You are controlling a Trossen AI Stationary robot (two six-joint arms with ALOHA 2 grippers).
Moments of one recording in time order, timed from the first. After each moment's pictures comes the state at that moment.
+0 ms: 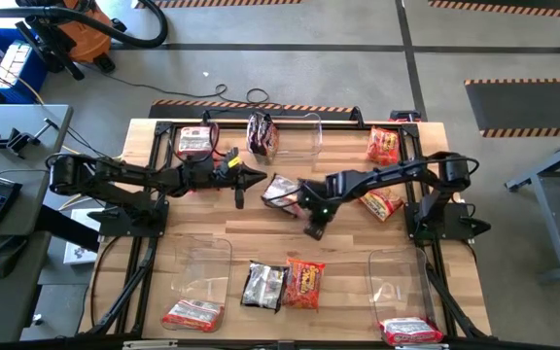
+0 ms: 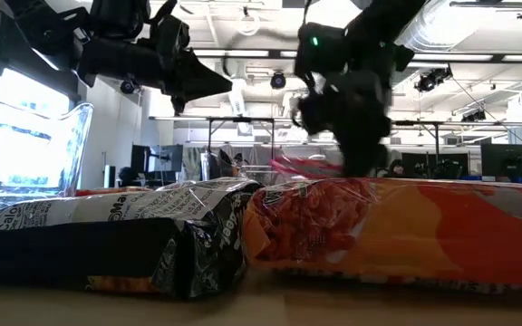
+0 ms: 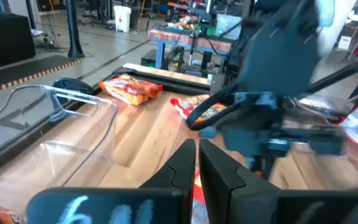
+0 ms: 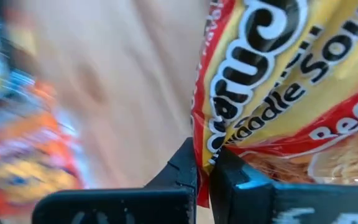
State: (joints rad) left arm 0.23 1.29 0.46 0.69 0.07 -0.11; right arm -0.05 1.77 1.09 -0.53 -0.31 0.47
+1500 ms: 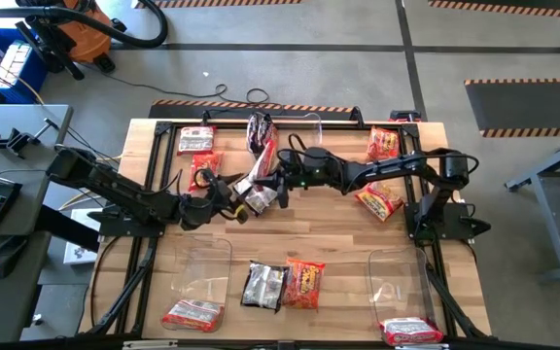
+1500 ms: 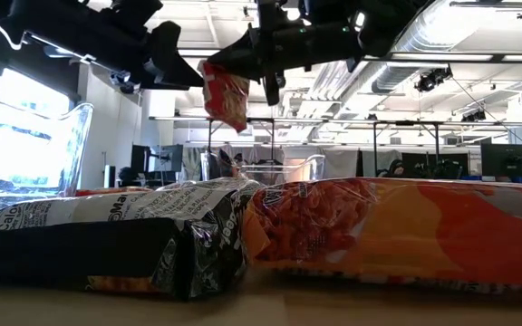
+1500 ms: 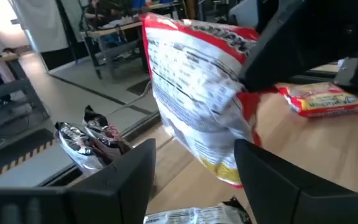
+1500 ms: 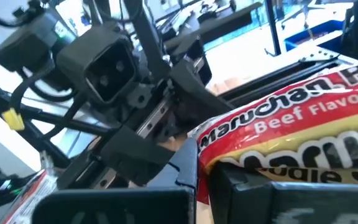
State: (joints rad) left arm -0.26 1.26 0.46 0.55 -0.98 -0.08; right arm -0.14 1.77 1.09 0.55 -0.15 0.38
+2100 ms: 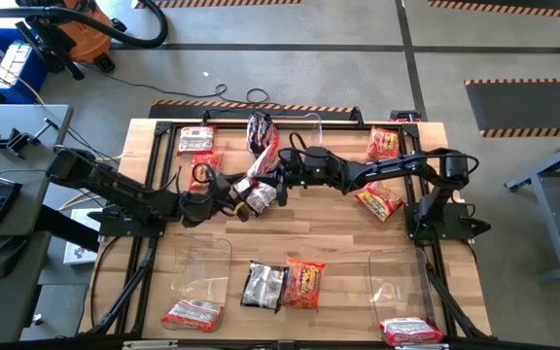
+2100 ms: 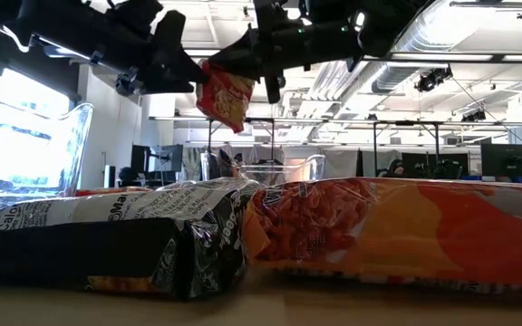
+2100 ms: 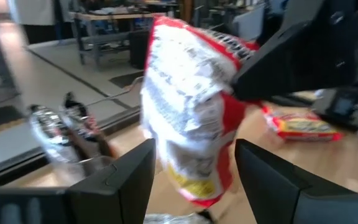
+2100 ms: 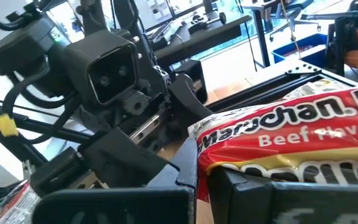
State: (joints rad) left arm -0.22 1.26 0.46 0.58 -0.91 -0.23; right arm -0.14 1.77 1.09 0.57 -0.12 0.36
